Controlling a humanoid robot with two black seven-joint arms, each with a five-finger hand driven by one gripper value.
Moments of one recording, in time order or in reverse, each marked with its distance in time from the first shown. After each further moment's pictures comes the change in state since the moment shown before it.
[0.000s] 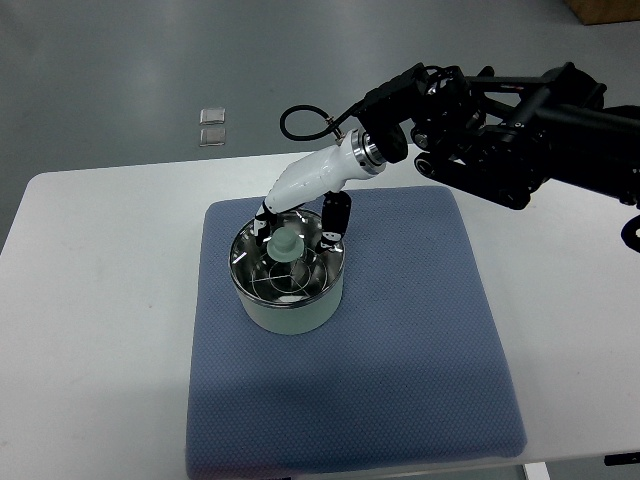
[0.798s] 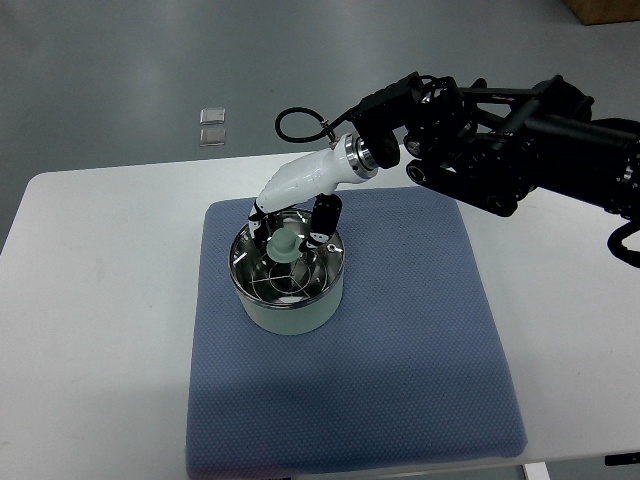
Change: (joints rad) left arm -0.001 0.000 -0.002 -0.004 0.000 0.000 0.000; right arm -0.024 0.032 0.011 -0.043 0.016 -0.036 0.000
